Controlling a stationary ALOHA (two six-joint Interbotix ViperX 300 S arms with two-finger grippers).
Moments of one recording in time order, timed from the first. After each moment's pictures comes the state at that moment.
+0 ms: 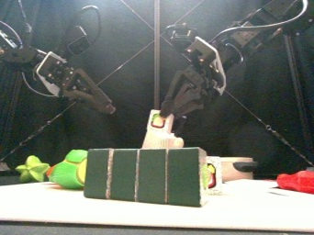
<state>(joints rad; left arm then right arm) 0.10 -0.34 1.09 0.13 -0.40 0.02 0.13 -0.02 0.63 -1.41 0.36 1.77</state>
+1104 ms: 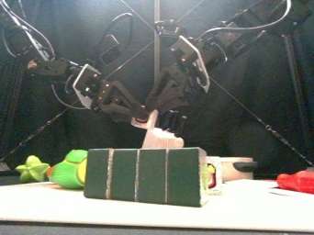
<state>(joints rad) 0.06 -0.02 0.90 0.13 -0.54 0.03 0.11 0.04 0.56 -1.49 0.35 1.77</state>
